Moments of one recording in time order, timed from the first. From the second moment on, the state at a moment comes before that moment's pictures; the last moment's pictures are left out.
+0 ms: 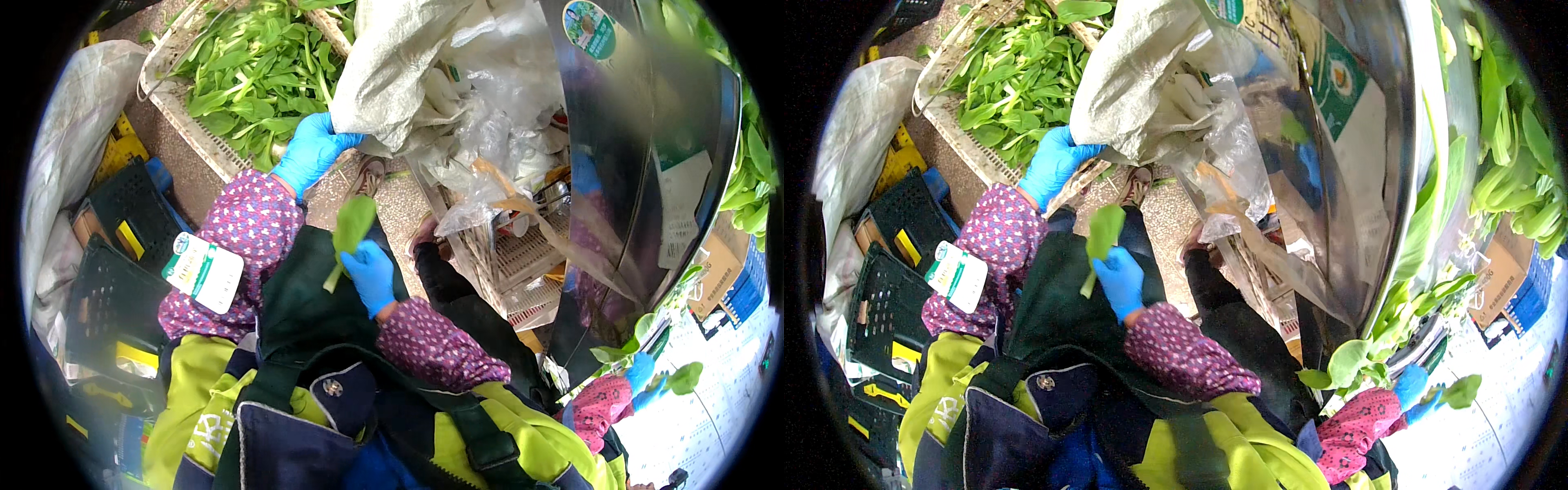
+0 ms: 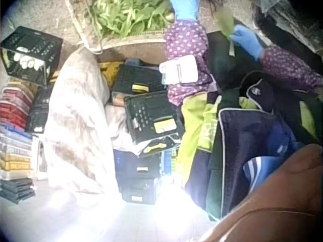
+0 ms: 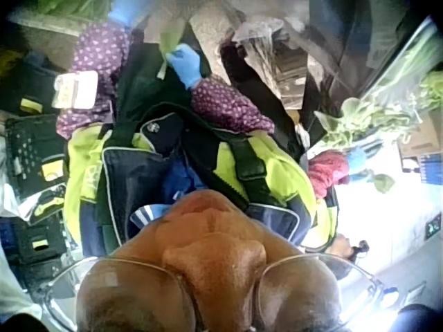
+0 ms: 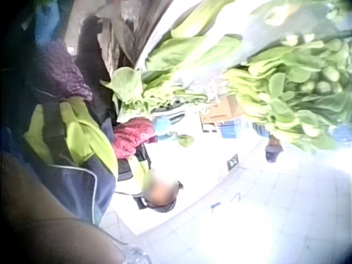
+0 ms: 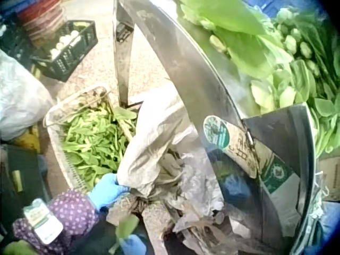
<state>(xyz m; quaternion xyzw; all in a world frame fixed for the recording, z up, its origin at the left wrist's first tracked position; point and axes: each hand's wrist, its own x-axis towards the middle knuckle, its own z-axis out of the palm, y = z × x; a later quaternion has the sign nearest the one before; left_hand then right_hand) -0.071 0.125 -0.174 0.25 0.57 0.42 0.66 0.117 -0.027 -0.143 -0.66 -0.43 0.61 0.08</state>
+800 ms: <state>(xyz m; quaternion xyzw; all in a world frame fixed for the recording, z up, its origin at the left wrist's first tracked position) -0.038 0.075 -0.032 0.26 0.47 0.42 0.73 0.262 0.240 -0.061 -0.53 -0.84 0.07 -0.06</state>
